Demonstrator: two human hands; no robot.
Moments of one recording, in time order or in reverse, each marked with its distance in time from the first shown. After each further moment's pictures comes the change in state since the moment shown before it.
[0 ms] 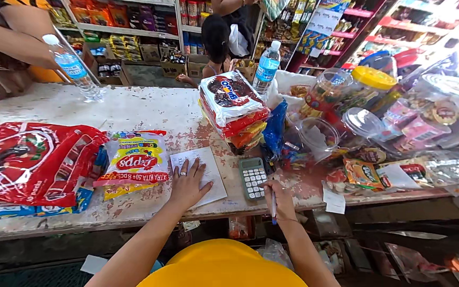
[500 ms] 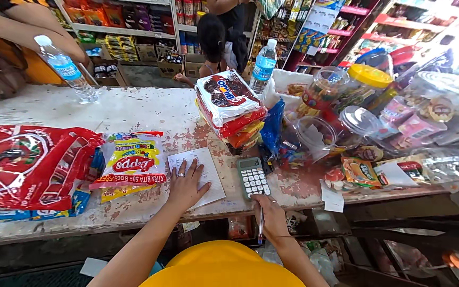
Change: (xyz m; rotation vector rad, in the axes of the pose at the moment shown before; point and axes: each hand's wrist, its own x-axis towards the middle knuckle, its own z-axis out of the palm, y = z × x) left_hand 0.001 0.000 -0.001 -0.003 0.015 0.012; right_hand -0.037 -0.015 0.018 -0.207 0.016 -0.143
